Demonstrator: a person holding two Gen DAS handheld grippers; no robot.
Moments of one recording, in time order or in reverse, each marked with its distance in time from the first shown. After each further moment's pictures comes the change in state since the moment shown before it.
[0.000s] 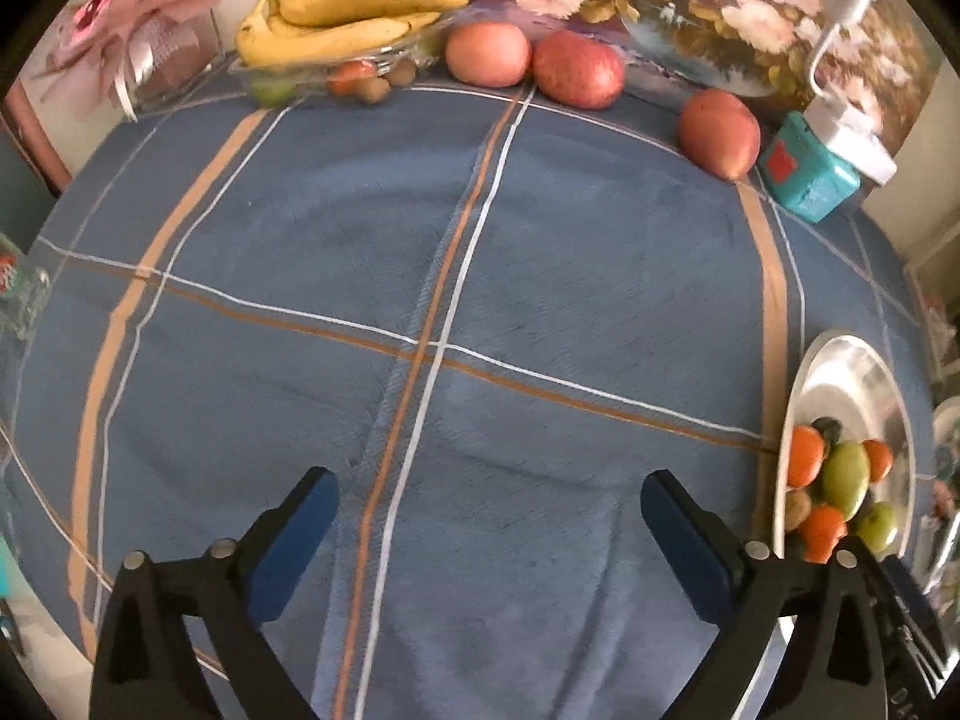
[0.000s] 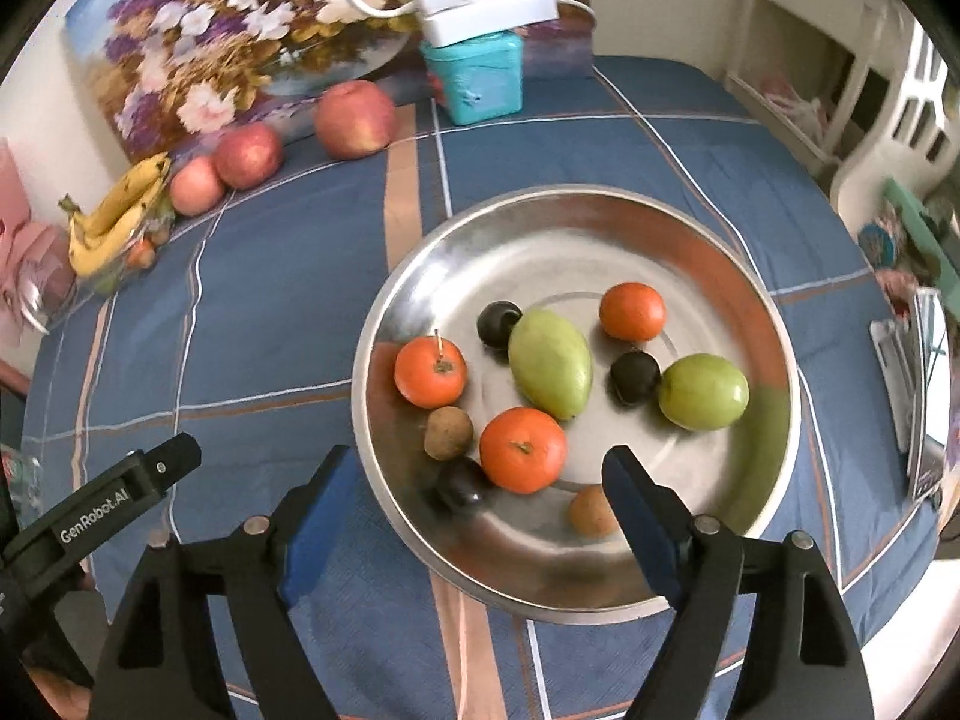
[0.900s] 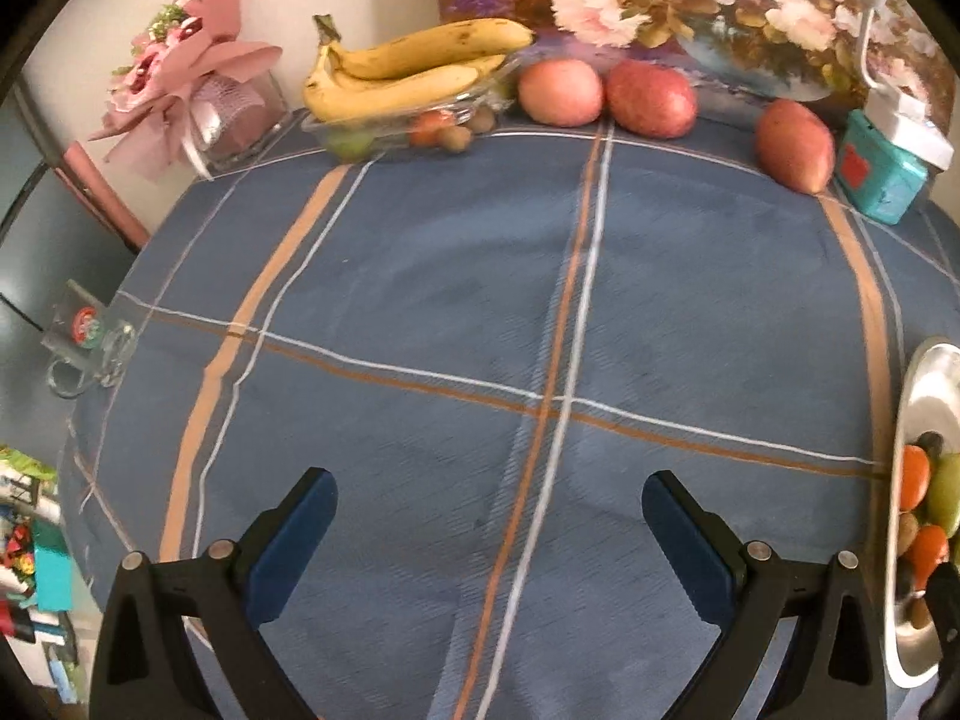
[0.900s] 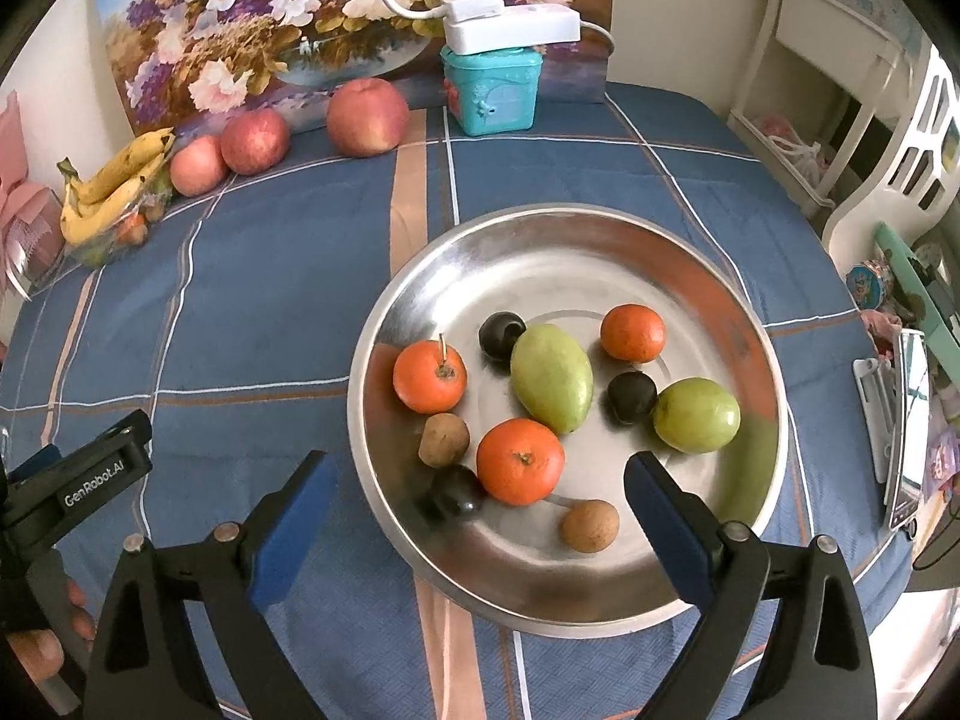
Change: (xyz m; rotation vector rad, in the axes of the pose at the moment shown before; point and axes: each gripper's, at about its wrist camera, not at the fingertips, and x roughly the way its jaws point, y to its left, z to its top) left arm 0.007 0.016 0.008 0.034 -0.117 0.258; right arm 0.001 0.012 -0.004 -0.061 -0.037 -0.061
